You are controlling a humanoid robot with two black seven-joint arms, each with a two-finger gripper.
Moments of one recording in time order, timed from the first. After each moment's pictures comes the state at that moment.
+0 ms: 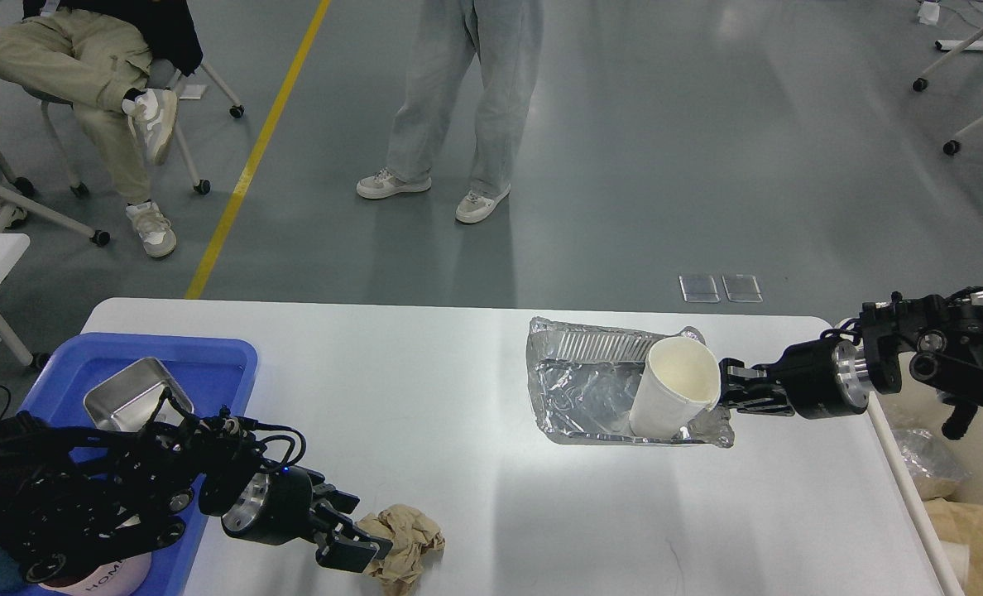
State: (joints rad) left arm -0.92 0.54 0.23 -1.29 1.63 -0.26 -0.28; right arm 1.05 -0.74 -0.12 1.16 -0.85 0.57 0.32
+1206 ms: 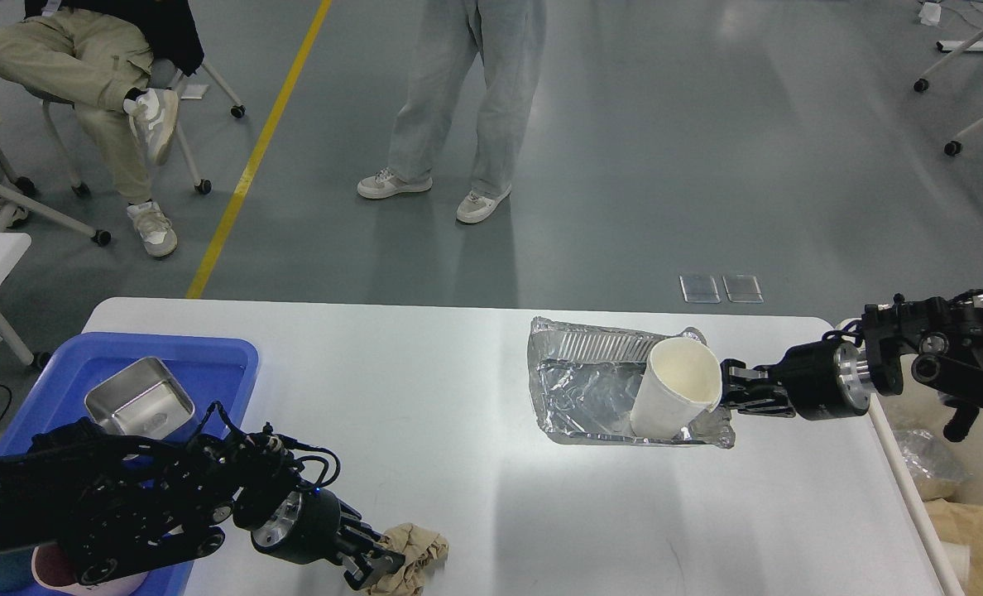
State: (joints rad) left arm -0.92 0.41 0.29 -1.19 1.64 -0.30 -0.31; right arm 1.04 -0.75 -0.11 1.16 -0.85 0.57 0.32
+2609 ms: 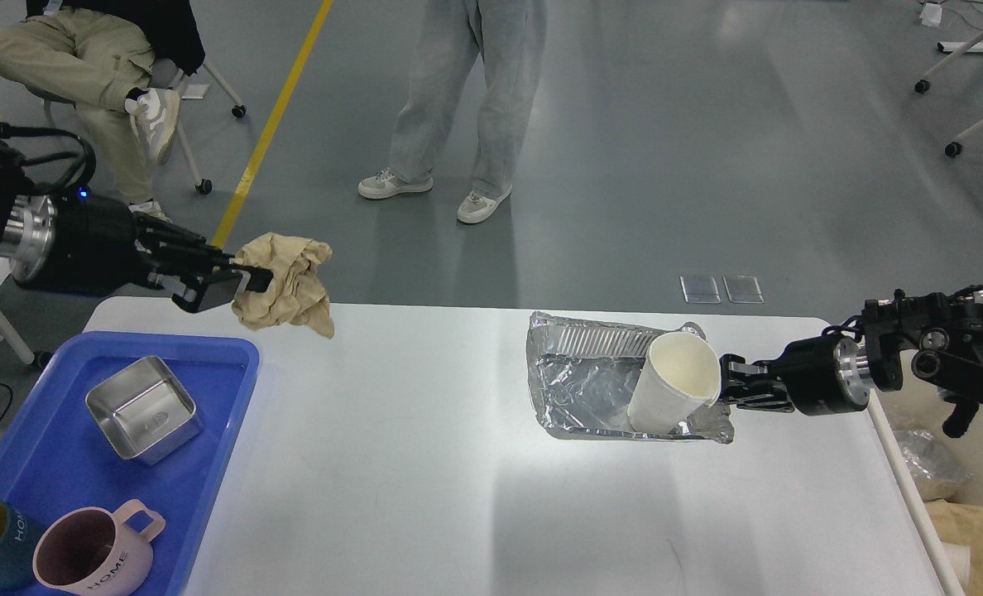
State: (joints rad) left arm -1.64 1.05 0.25 -1.55 1.44 -0.49 -0.42; right arm 1.05 -0.74 -0.10 1.16 -0.85 0.57 0.32
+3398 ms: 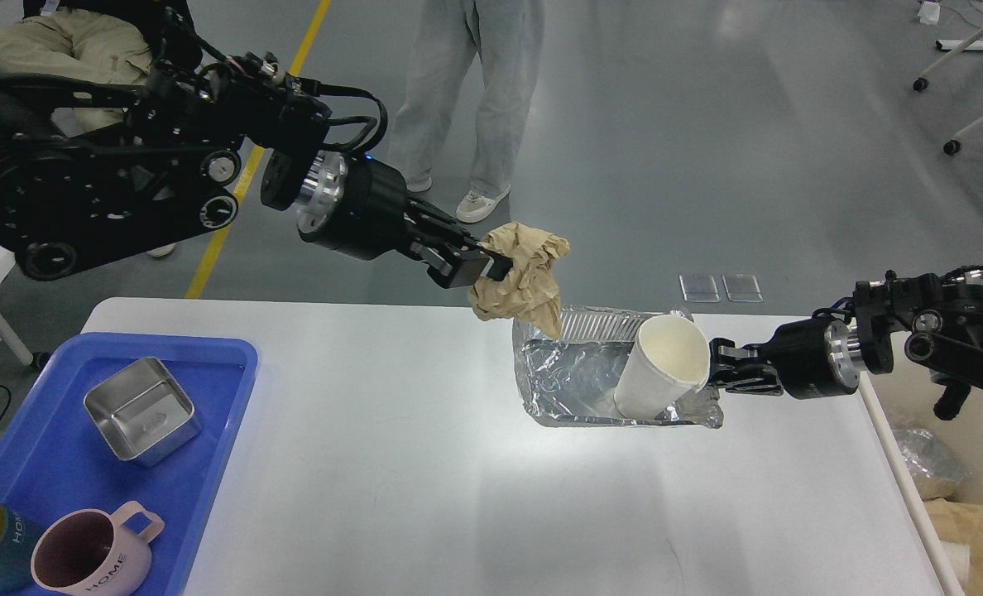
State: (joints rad) left arm -1.68 0.42 0.23 -1.26 1.25 -0.45 -0.43; right arm 1.10 -0.74 -0.10 1.18 -0.84 0.57 0.32
